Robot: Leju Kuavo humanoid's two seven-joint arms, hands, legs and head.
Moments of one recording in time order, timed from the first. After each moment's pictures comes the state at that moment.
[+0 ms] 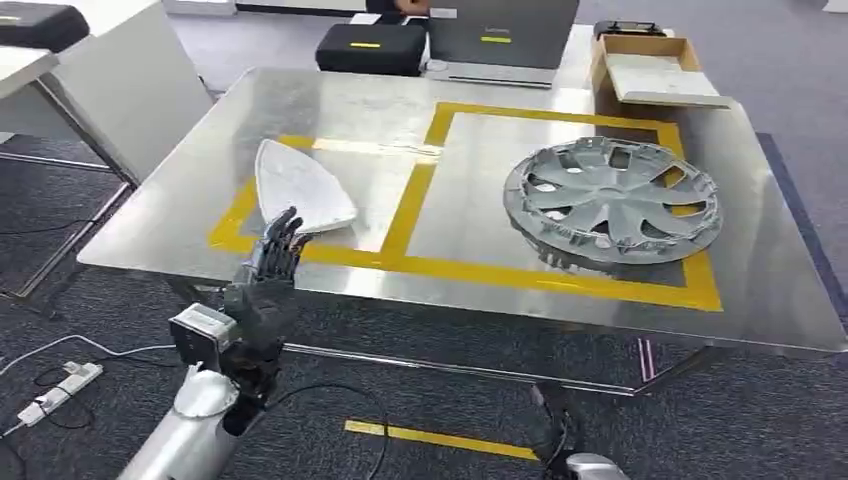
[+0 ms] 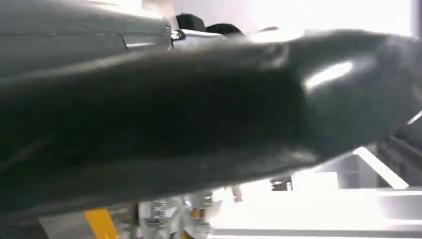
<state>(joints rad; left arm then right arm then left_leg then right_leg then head) -0.14 -0.15 -0.30 -1.44 0.07 -0.01 -0.55 -0.33 0.19 -0.41 -0.22 0.56 0.04 0.15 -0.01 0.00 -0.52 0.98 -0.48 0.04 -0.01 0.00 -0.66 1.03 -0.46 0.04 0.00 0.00</state>
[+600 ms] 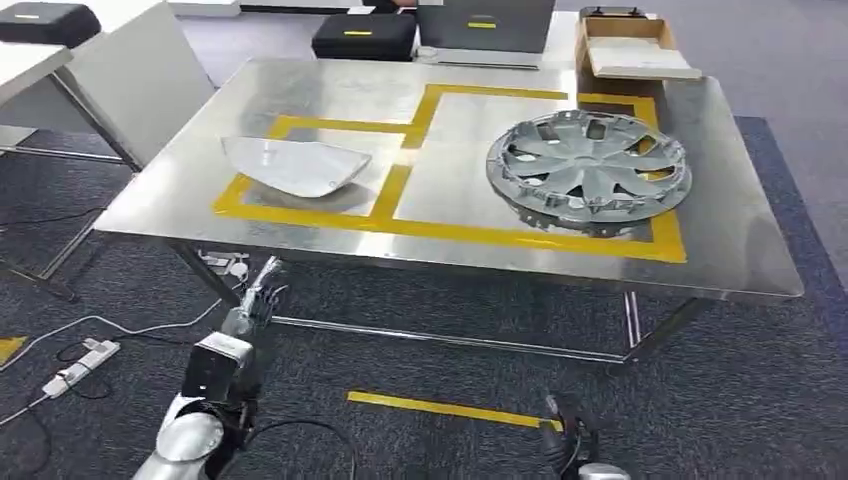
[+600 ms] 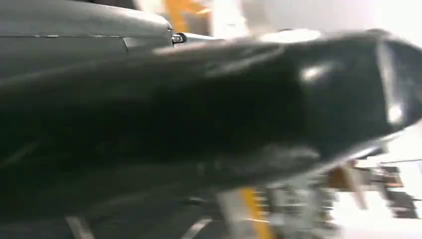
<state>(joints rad) 0.03 -0.12 -0.20 -1.41 -0.09 0.07 -0.42 -0.30 0.17 -0.41 -0.22 0.56 0.03 0.14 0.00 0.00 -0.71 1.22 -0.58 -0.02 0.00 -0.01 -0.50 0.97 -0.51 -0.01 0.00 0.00</state>
